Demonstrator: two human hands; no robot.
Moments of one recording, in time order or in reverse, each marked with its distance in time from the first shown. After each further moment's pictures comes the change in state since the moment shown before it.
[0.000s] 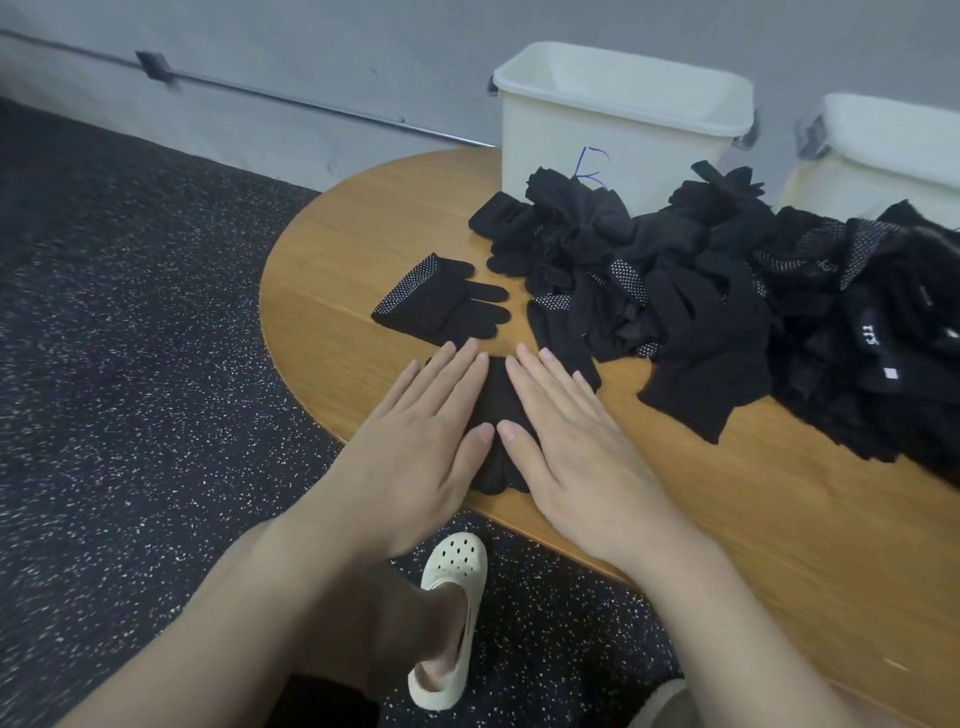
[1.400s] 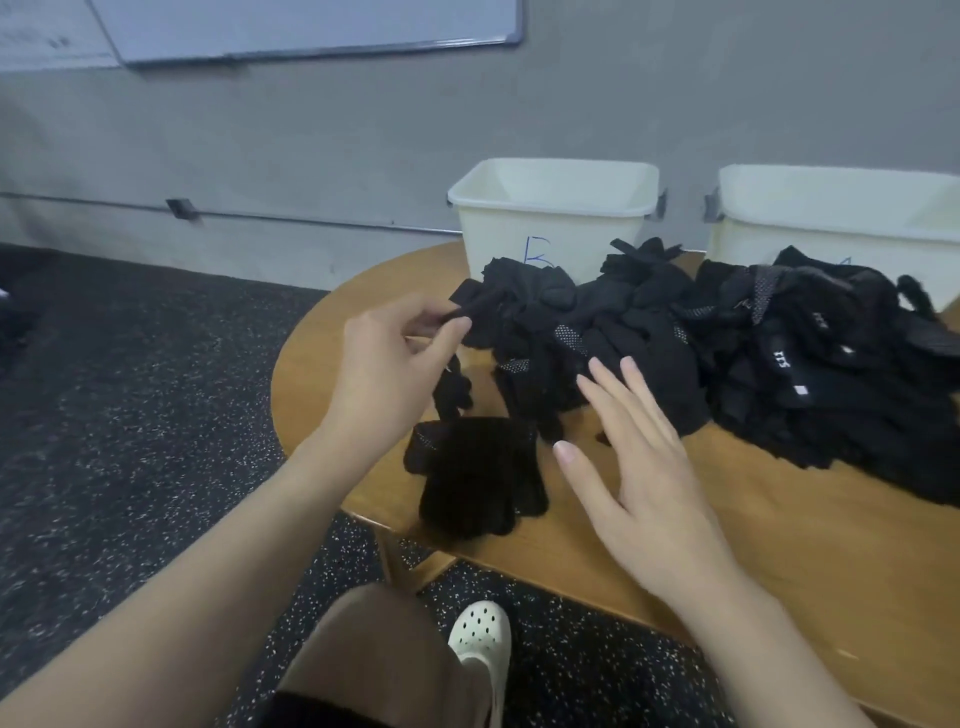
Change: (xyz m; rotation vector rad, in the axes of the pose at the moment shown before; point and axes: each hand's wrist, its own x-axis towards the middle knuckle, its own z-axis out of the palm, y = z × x) left_hand 0.075 0.032 -0.088 -0.424 0.540 -0.156; right_hand -0.050 0.022 -0.040 0.208 0.479 0.089
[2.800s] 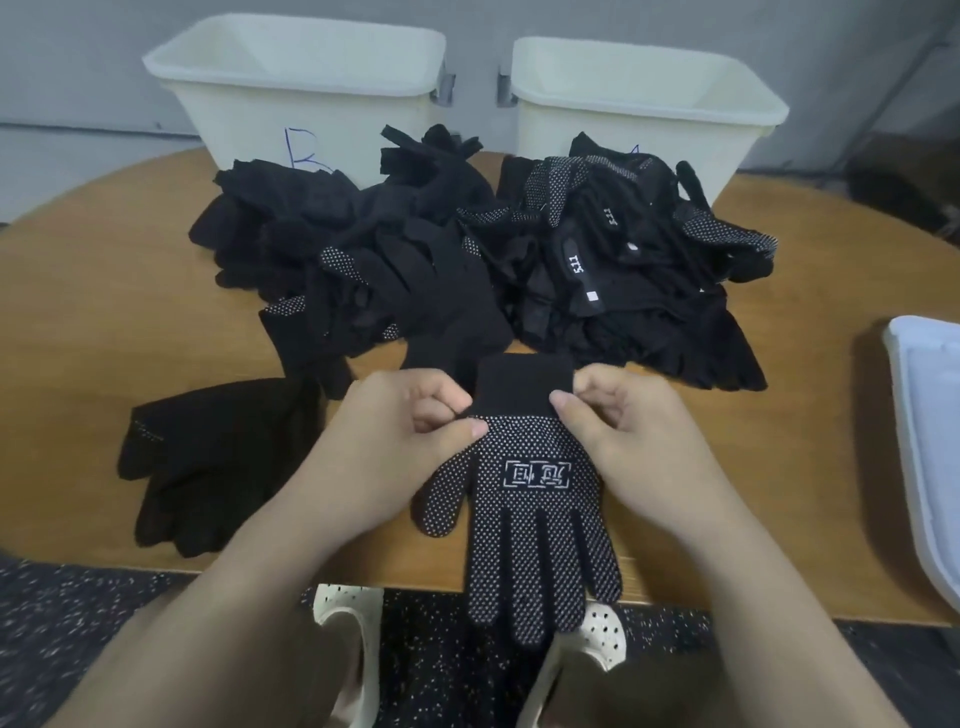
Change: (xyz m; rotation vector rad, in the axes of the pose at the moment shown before) left_hand -0.069 0.062 0.133 -0.232 -0.727 -0.179; right_hand -0.041 0.101 -0.083 0.188 0.015 0.416
